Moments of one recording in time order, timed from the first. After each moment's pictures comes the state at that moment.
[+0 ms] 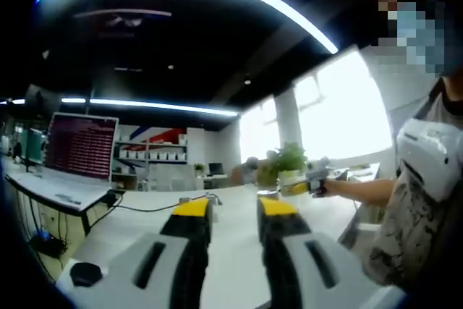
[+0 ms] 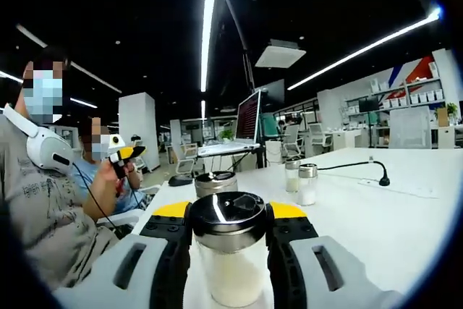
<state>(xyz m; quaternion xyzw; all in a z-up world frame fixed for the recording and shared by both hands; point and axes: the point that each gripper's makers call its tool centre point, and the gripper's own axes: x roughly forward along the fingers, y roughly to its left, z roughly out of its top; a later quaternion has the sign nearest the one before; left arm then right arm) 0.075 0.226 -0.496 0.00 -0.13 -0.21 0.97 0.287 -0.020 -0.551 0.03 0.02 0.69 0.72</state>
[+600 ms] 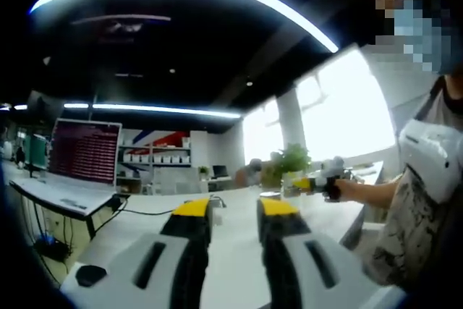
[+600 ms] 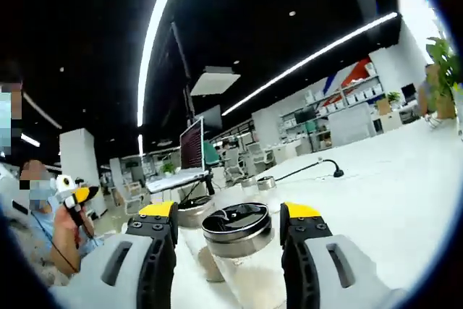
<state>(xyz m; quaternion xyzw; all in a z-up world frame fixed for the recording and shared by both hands) 0.070 0.228 -0.493 0.01 -0.14 -0.20 0.97 0.292 -0.030 -0.535 0.17 0.02 0.47 0.86</state>
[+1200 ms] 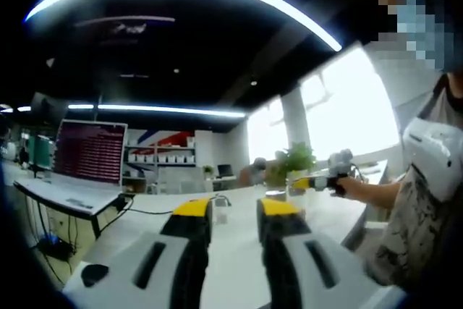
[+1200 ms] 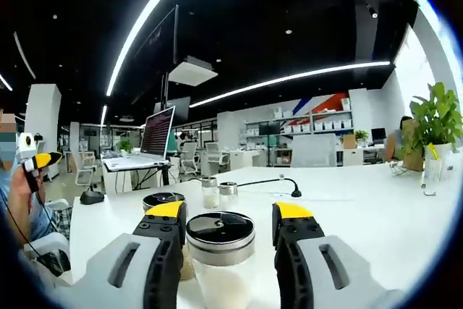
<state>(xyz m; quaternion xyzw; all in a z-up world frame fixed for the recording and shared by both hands) 0.070 0.236 -0.495 0.01 -0.13 -0.19 0.97 0.308 -0.035 -0.529 0.03 -0.02 0.39 0.92</state>
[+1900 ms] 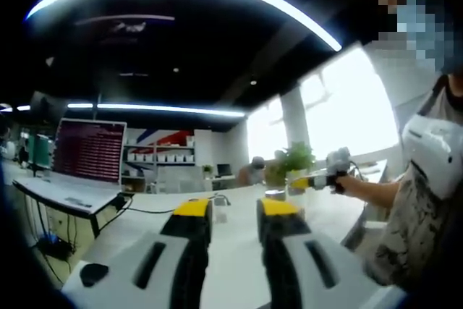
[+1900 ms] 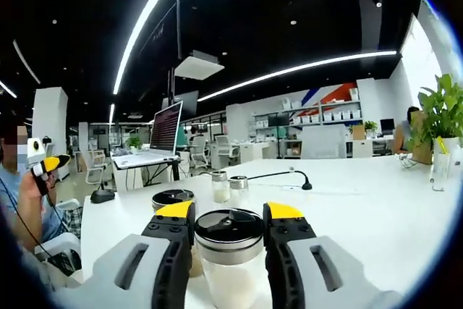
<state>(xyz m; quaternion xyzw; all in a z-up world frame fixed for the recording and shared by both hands) 0.071 0.237 -0.496 0.01 -0.13 -0.19 0.97 0.301 -0.028 -0.533 0.03 0.01 0.43 0.90</state>
